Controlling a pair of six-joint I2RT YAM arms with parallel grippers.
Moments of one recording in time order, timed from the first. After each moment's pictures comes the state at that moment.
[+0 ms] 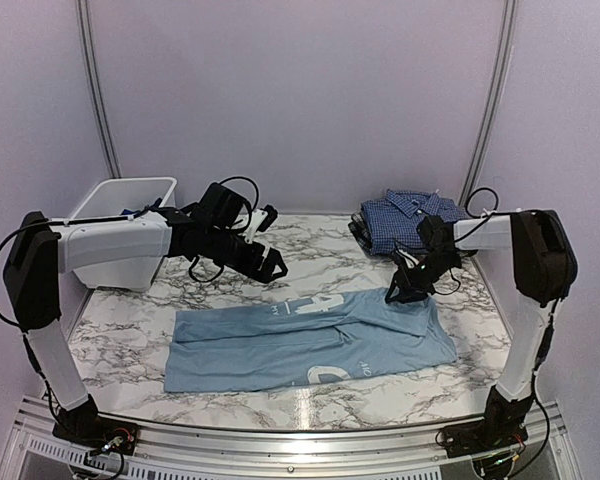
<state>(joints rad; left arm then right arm) -0.70 1.80 1.37 -0.37 0.20 -0.14 0.19 1.96 1.29 -0.72 -0.51 0.01</state>
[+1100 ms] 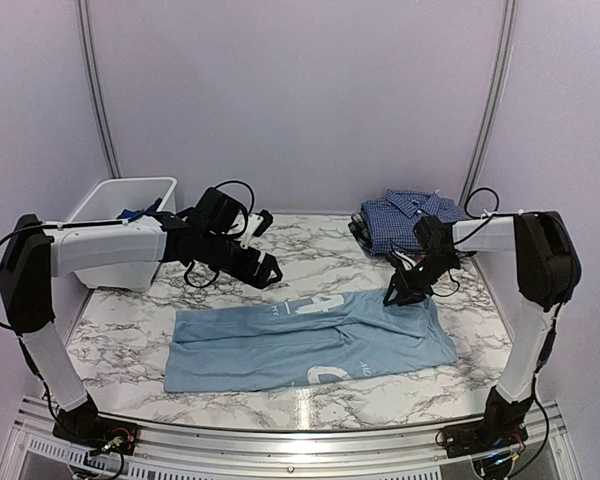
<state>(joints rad) -0.72 1.76 1.32 -0.37 0.16 -0.14 0.22 1.91 1.26 -0.73 -0.50 0.00</state>
